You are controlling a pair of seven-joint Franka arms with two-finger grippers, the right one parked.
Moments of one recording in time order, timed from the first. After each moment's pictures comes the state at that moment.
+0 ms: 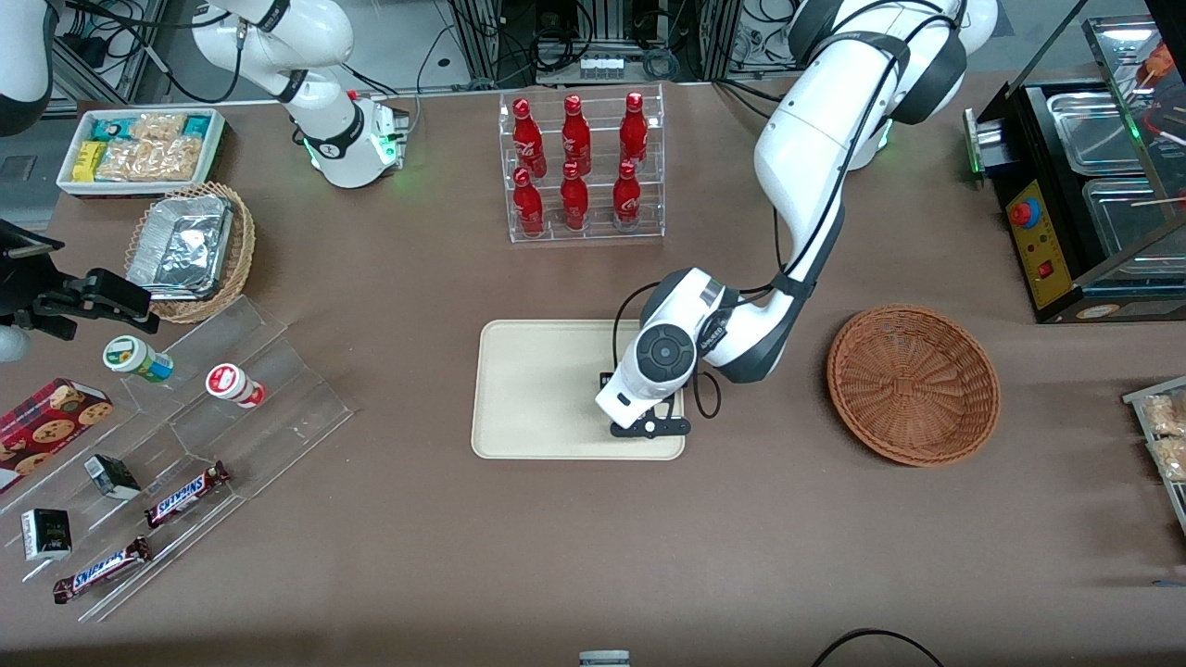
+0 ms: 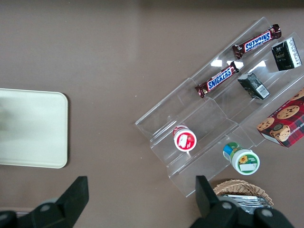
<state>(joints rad) -0.53 0.85 -0.16 -1.34 -0.04 2.10 -0.65</state>
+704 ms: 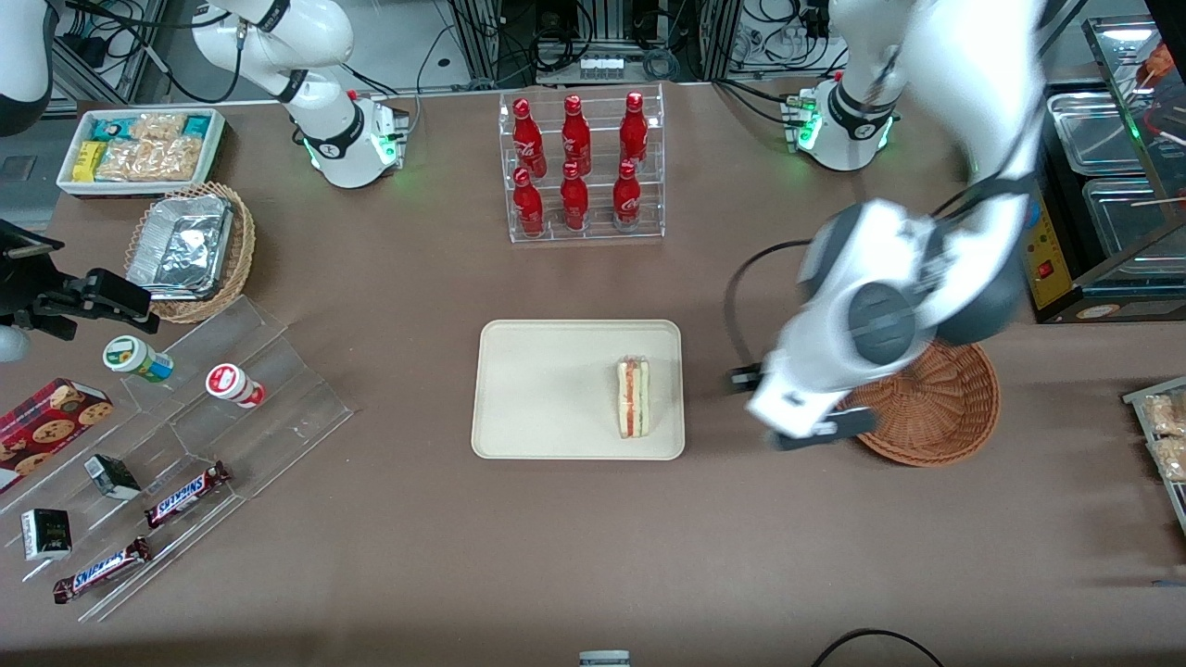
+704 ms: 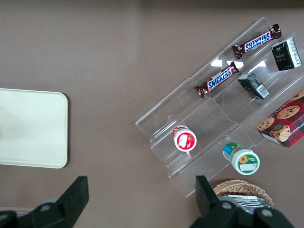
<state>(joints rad) -0.25 0.43 -0.13 -1.39 -0.01 1.69 -0.59</state>
